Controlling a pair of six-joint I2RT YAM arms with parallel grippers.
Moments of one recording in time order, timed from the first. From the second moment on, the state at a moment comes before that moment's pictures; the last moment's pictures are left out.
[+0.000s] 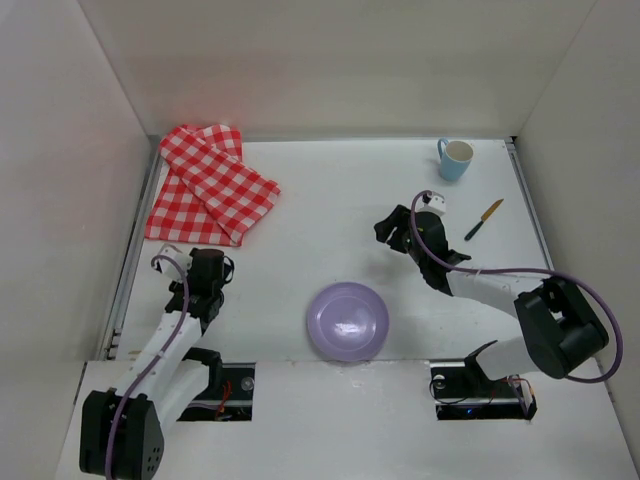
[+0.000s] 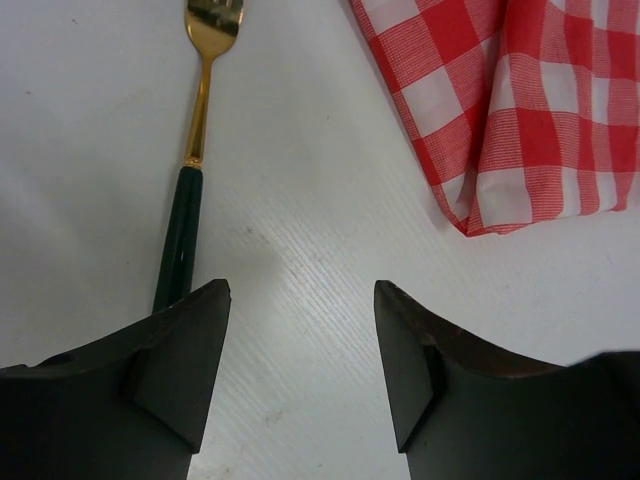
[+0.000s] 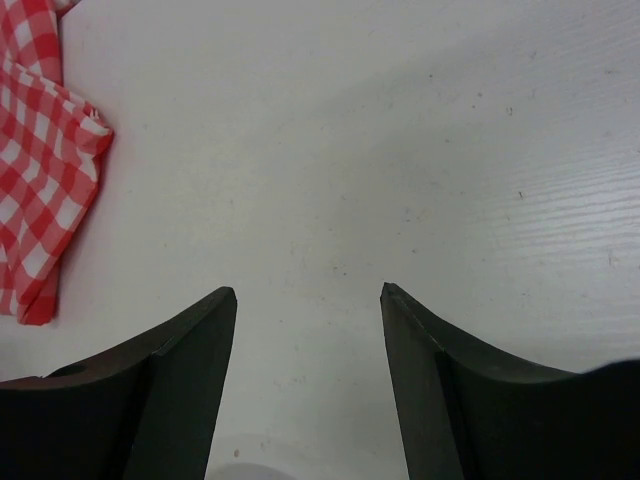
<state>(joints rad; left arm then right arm) -0.18 0.84 0.35 -0.32 -0.56 -1.06 0.51 1.40 0.62 0.36 0.24 0.74</state>
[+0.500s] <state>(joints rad) -0.16 1.09 0.48 -0.10 -0.53 -0.97 0.51 1.42 0.62 0.37 0.22 0.73</state>
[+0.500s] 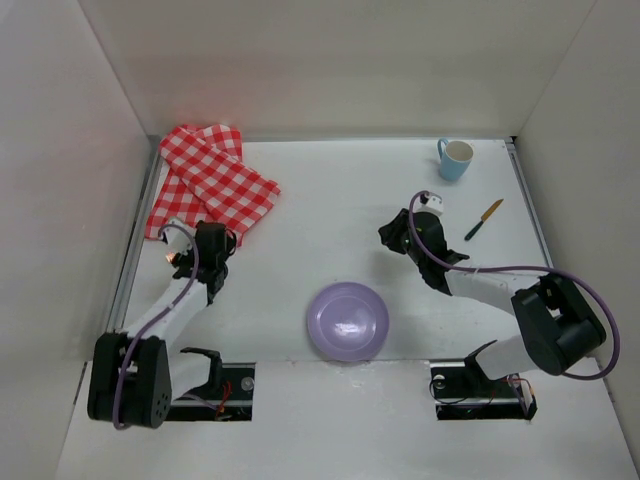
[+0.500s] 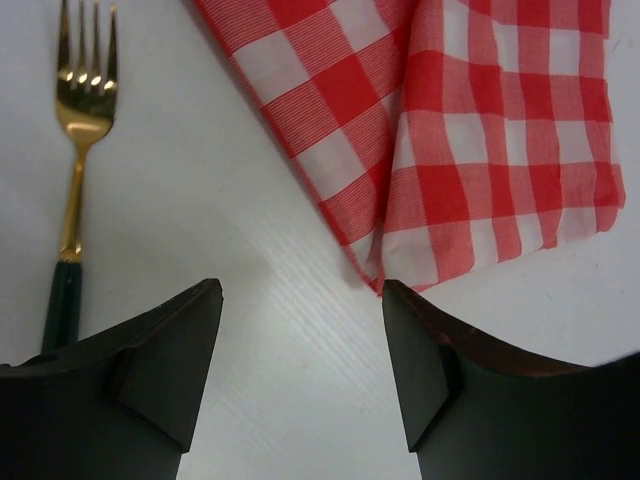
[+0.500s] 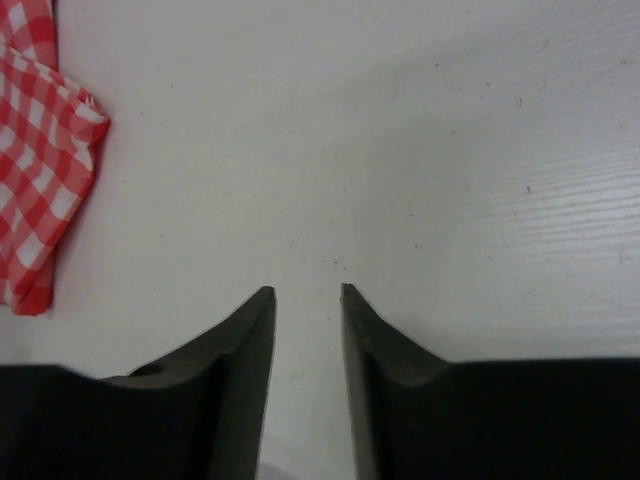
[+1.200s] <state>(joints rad) -0.06 1.71 0.92 0.10 -0.45 -0.86 0.54 1.47 0.64 0.37 0.15 0.73</state>
